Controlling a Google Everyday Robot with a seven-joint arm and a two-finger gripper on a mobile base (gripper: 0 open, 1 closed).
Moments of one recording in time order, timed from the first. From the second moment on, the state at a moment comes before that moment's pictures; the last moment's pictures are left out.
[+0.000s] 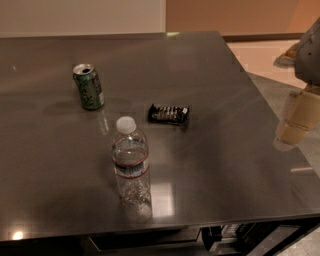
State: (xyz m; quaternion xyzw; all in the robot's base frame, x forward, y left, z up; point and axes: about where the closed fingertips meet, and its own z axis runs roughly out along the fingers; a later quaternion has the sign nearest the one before) arm 0.438 -0.216 0.978 -0.60 0.78 -0.04 0.16
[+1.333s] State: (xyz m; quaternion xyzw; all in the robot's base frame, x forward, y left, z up) arm 0.489 -0.172 0.955 -0.62 0.76 0.01 0.18
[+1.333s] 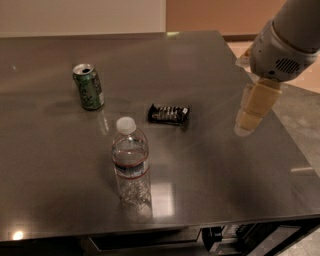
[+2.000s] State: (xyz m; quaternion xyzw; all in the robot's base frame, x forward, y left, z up) arm 0.541 -0.110 0.926 -0.65 0.73 0.05 0.19
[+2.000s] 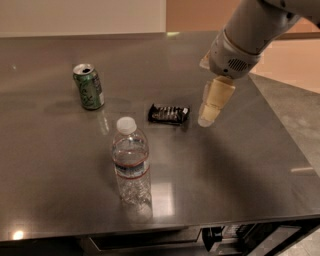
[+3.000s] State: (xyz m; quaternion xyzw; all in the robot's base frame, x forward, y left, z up) arm 0.570 -0.058 0.867 -0.68 0.71 0.10 0.15
